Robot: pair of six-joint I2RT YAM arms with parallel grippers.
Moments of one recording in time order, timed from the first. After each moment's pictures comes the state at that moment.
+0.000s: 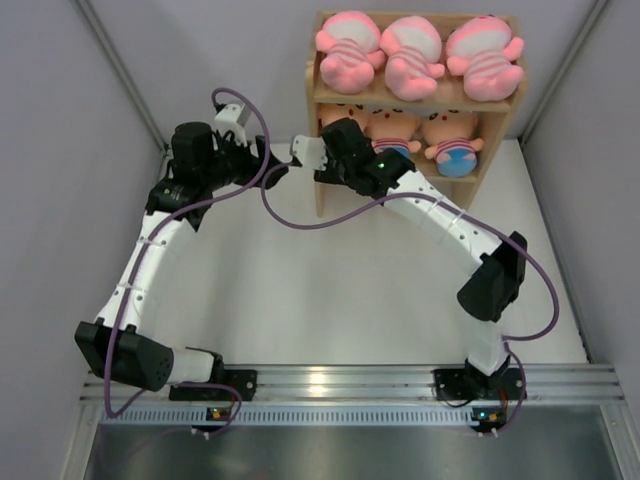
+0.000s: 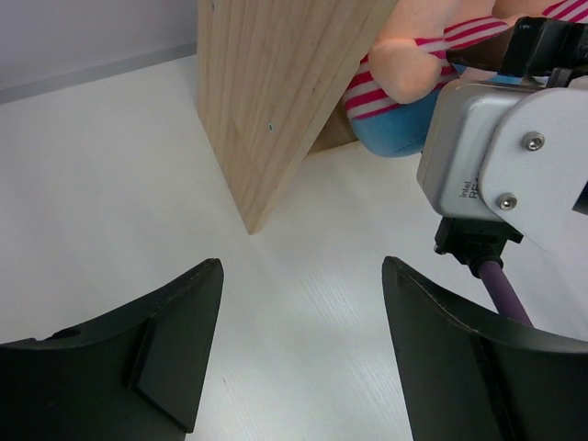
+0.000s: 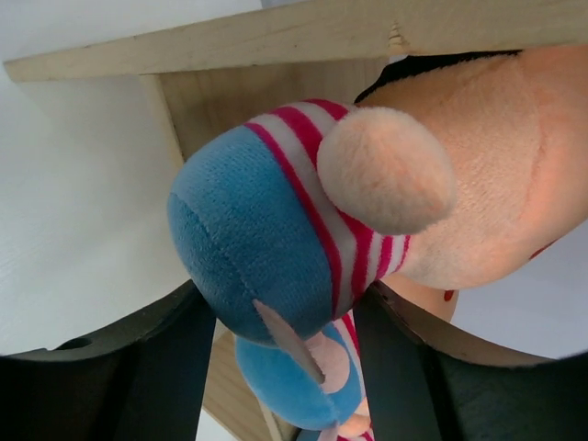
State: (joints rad) left arm -0.22 1.34 1.45 -0.44 0.41 -0.15; right arm 0.78 1.90 2.01 -0.73 0.42 -0.90
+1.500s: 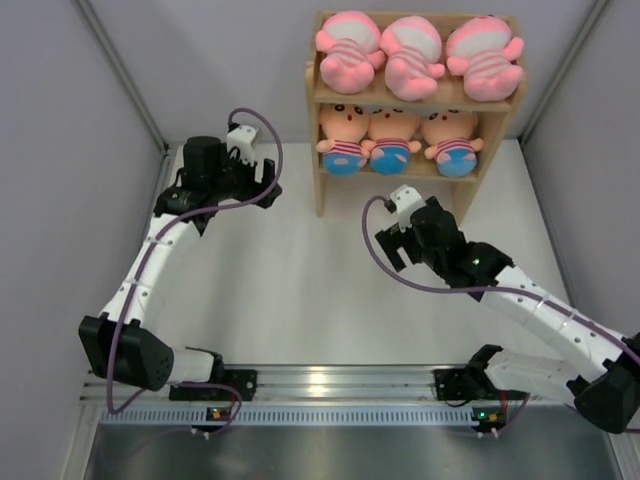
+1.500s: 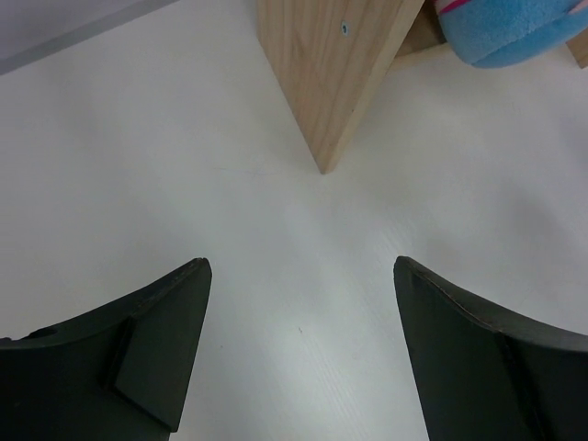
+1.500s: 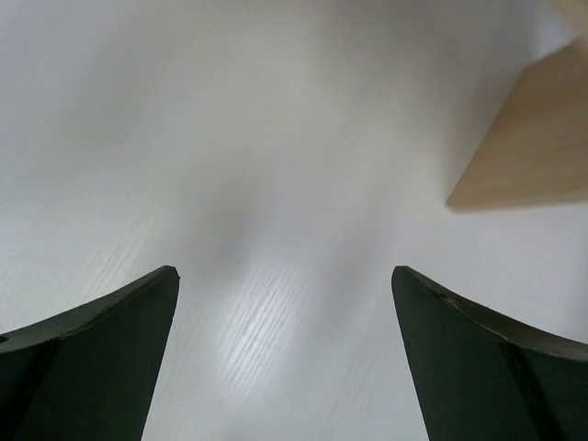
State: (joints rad) left arm -0.22 1.34 1.35 -0.50 0.31 0.07; right arm 0.75 1.06 0.99 -0.51 0.36 -0.14
